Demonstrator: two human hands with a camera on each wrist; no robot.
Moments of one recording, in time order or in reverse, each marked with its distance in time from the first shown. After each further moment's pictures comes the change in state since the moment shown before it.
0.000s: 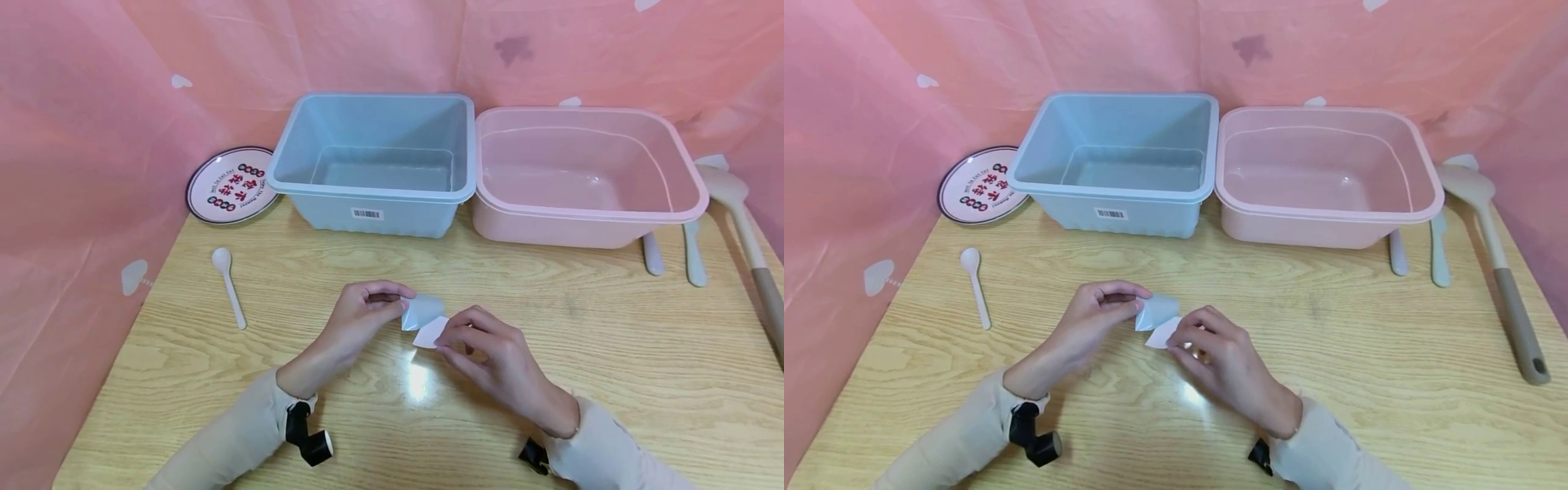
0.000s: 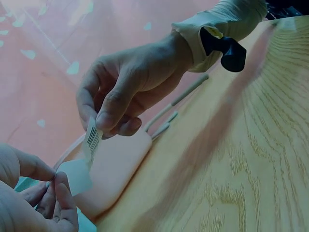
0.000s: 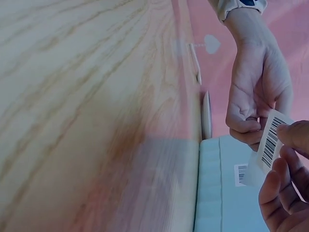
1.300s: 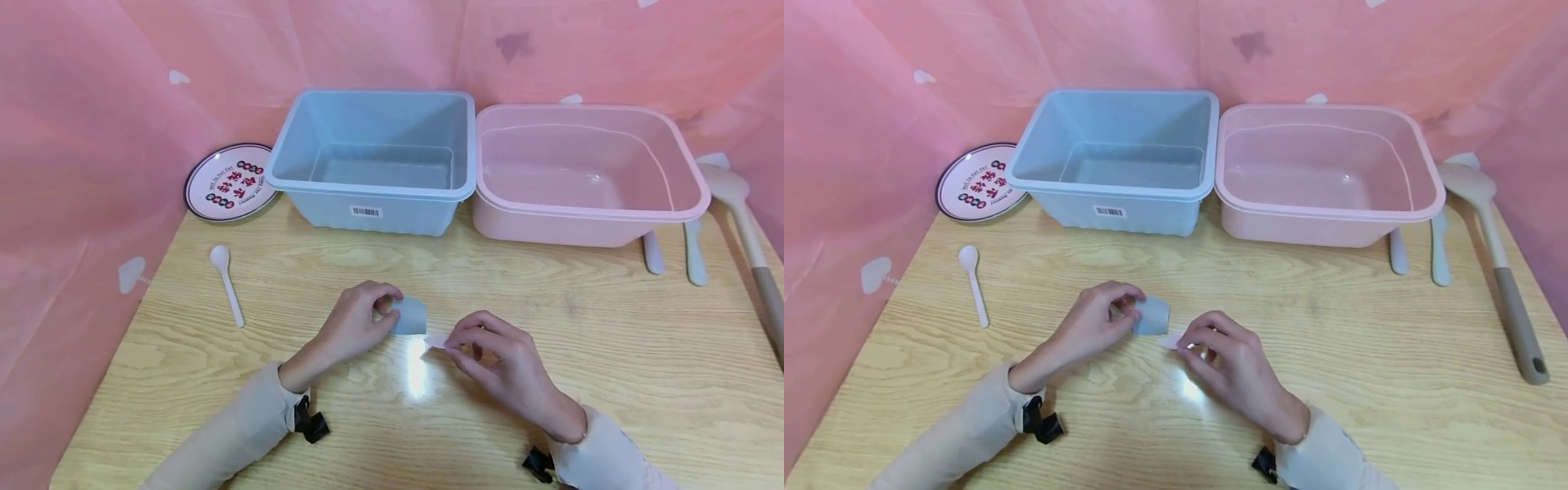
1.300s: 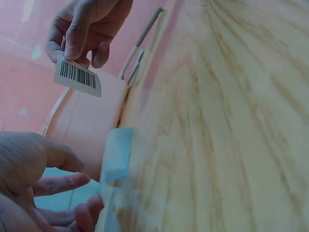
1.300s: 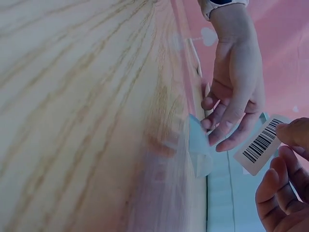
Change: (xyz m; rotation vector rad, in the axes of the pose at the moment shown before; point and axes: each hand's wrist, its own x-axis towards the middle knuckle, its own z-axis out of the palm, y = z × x) left_hand 0.008 -0.022 -0.017 0.837 -0.018 0.306; right_hand -0.015 0.006 -0.002 0.063 0.029 0.065
